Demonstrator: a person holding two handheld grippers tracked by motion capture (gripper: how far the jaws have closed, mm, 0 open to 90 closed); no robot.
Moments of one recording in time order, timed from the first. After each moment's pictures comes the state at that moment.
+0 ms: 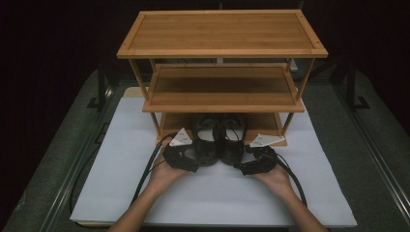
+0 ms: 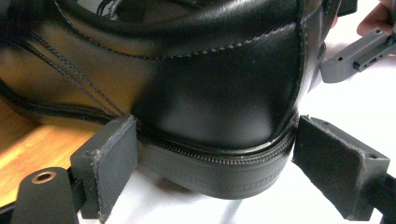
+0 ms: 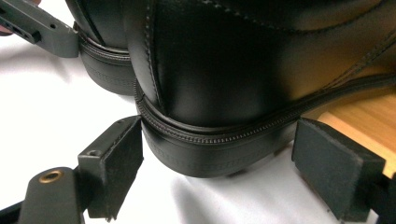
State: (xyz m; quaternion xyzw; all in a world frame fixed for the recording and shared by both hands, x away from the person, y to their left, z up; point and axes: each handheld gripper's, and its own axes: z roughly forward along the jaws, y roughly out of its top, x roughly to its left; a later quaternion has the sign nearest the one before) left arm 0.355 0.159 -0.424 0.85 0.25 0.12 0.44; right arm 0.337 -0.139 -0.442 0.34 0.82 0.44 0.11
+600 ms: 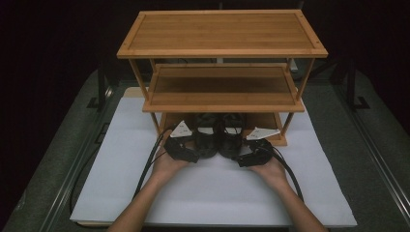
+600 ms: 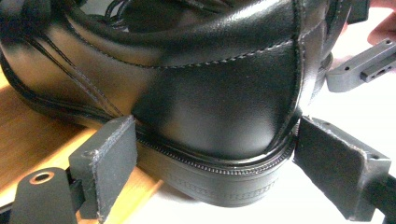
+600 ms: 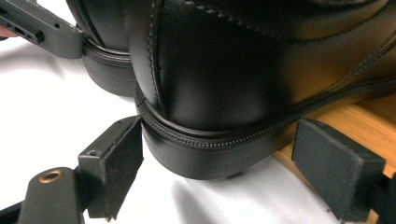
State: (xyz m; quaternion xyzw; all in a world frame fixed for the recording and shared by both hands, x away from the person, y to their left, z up) left arm 0.382 0.161 -0.430 0.84 0.27 0.12 0.45; right arm 0.361 -0.132 -0.441 0.35 0.82 0.43 0.13
